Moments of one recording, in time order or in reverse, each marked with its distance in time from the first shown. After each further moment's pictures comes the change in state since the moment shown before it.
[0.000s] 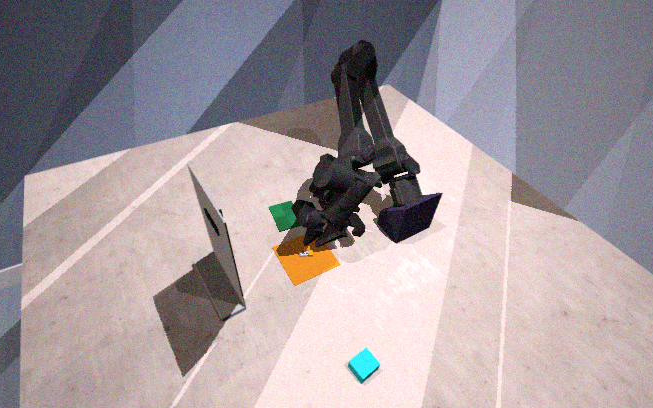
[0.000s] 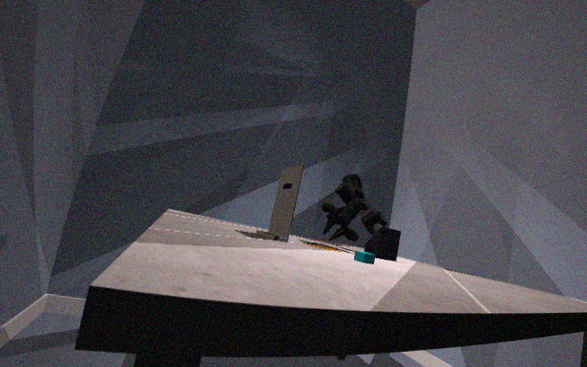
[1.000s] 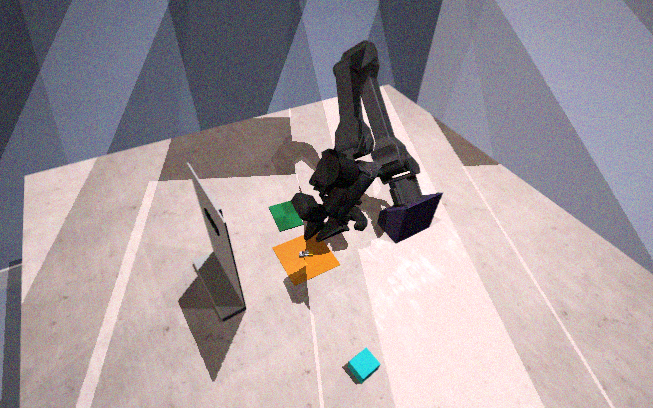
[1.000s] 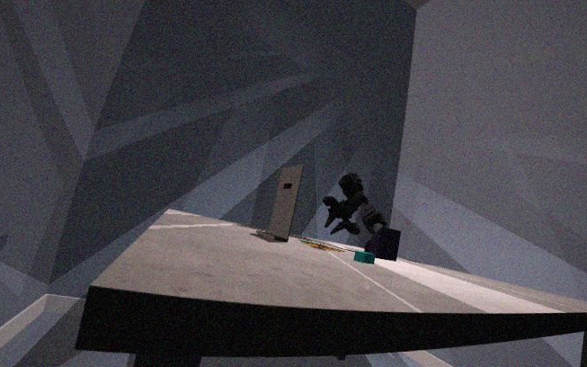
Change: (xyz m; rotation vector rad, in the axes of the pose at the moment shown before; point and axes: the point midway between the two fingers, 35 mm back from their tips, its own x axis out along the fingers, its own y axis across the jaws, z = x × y) arm -0.021 0.016 -0.006 0.004 0.012 -0.010
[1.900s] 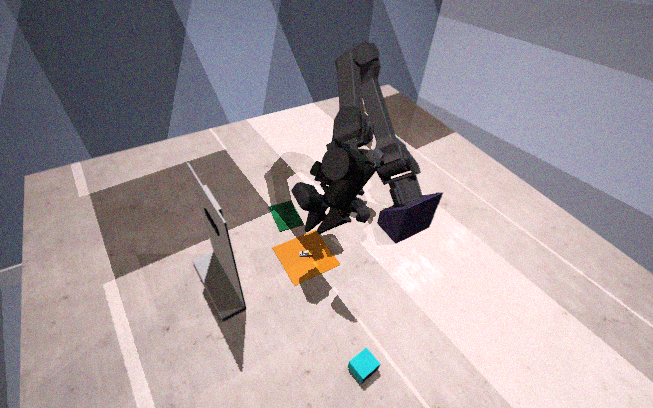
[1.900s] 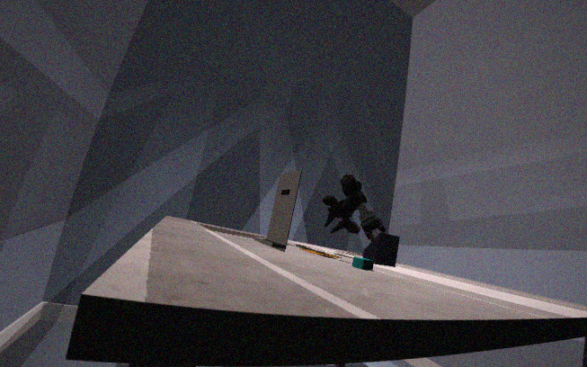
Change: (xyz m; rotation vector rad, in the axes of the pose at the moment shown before) arm -0.024 0.014 0.000 -0.001 -0.002 -0.001
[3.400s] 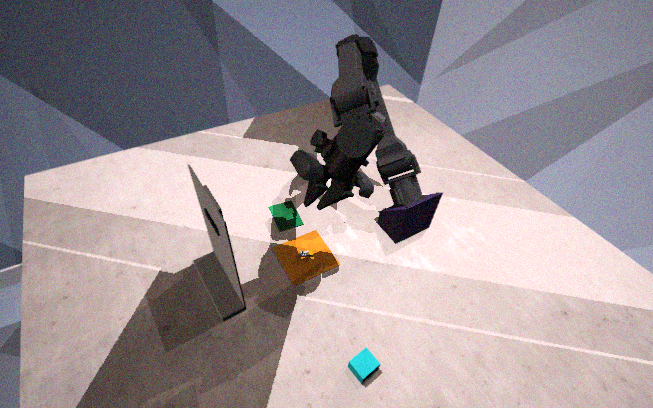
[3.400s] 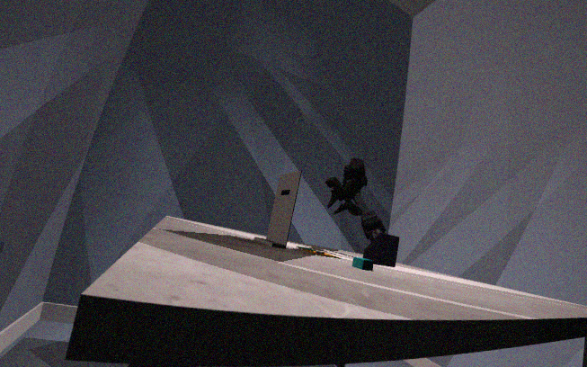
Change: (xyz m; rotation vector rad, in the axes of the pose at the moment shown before) arm -0.062 0.042 0.002 -0.001 -0.003 0.009
